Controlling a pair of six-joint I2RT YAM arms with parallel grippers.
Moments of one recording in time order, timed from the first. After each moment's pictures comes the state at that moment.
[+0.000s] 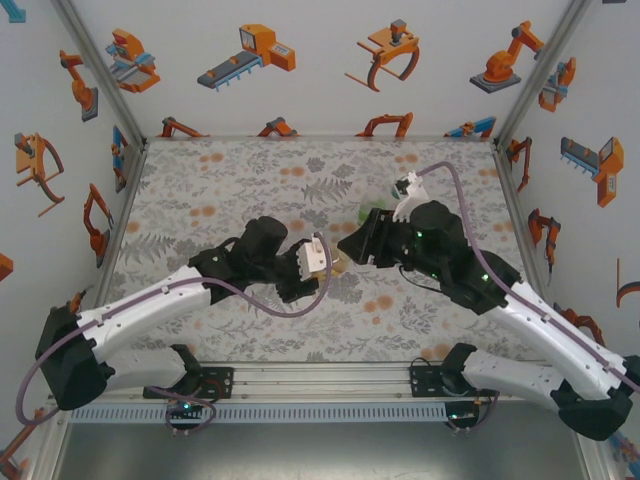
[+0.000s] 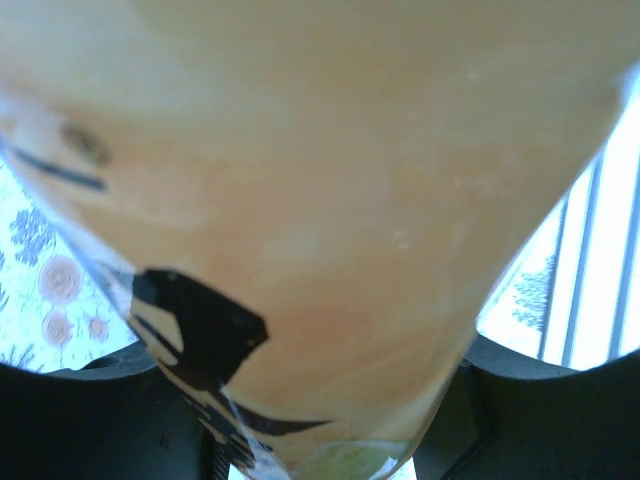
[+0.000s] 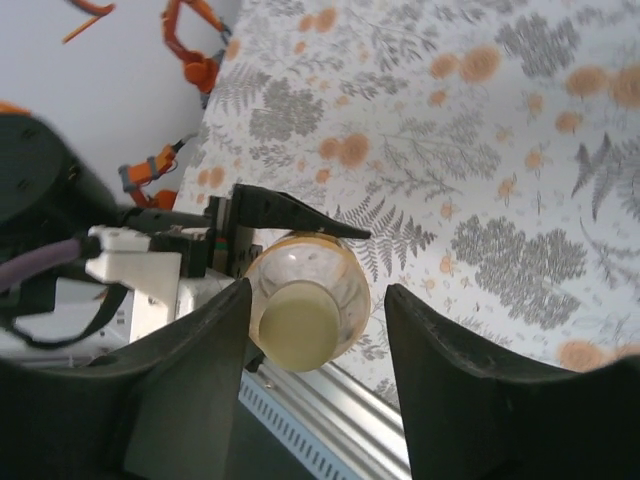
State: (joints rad) left arm -0.94 1.19 0.91 -0.39 0.35 0.47; right arm 0.86 0.92 1.10 -0.52 0.00 0.67
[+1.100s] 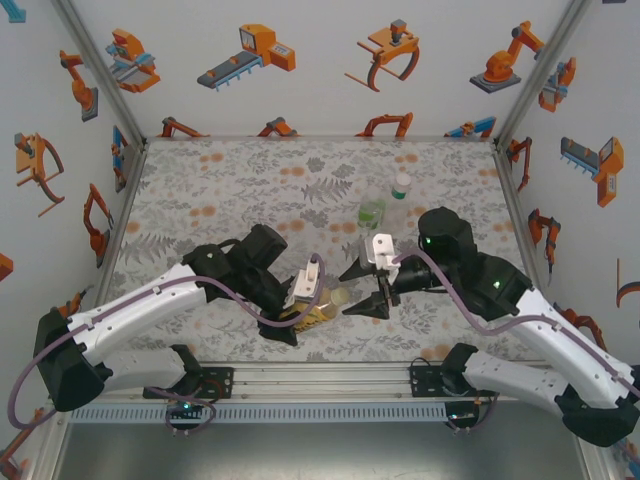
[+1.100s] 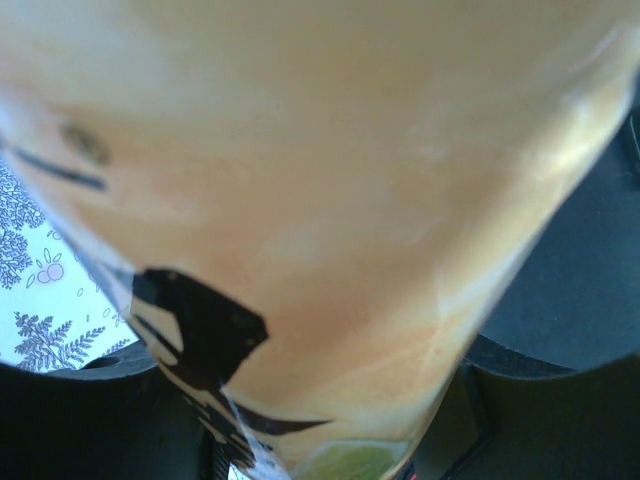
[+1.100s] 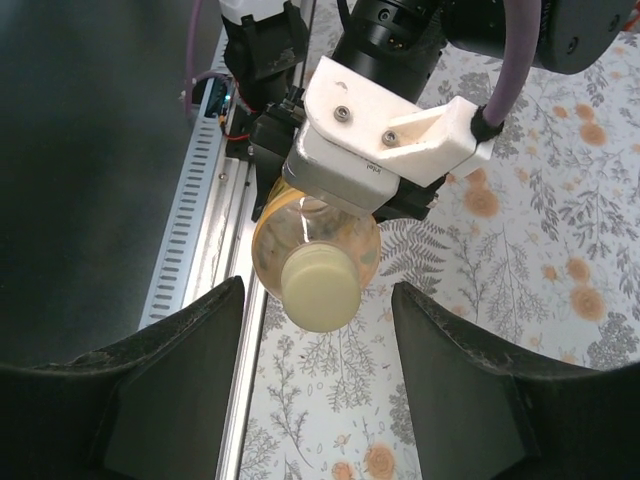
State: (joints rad) left arm -0.96 1.18 0.99 -0.85 0.75 0.57; right arm 0.86 0.90 1.10 -0.61 -0.79 -0.40
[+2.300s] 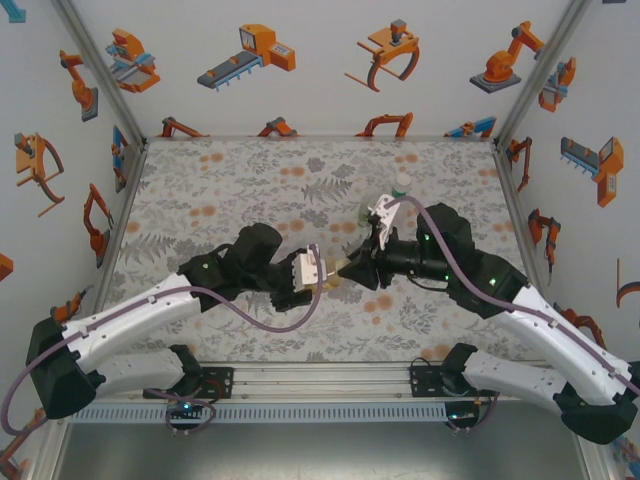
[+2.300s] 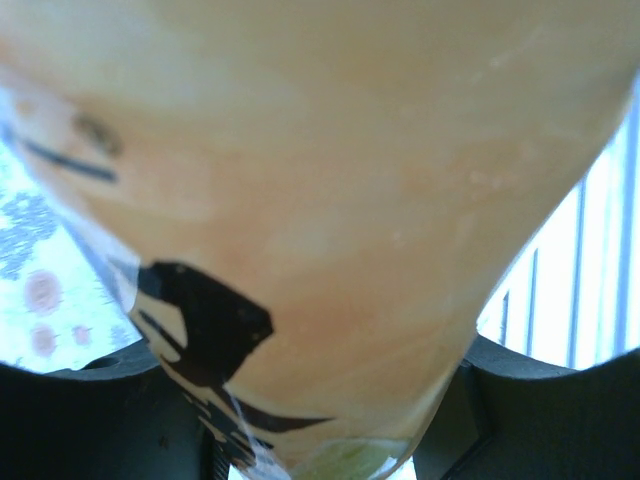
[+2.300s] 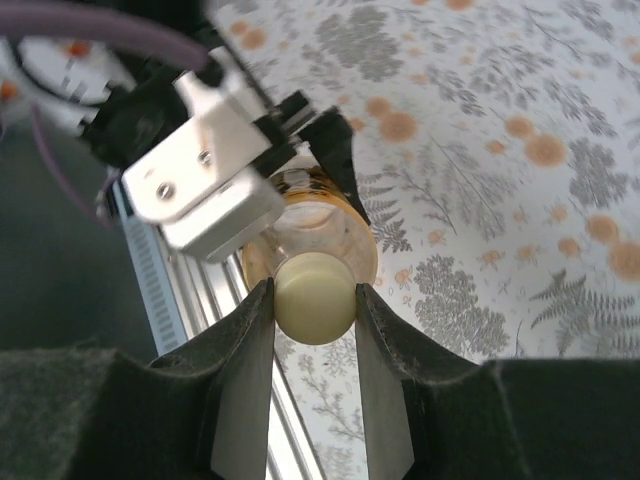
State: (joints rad) left arm -0.96 1.12 0.89 -0.44 0.32 0.49; right arm 0.86 0.92 1.11 -0.54 -0.32 0.12
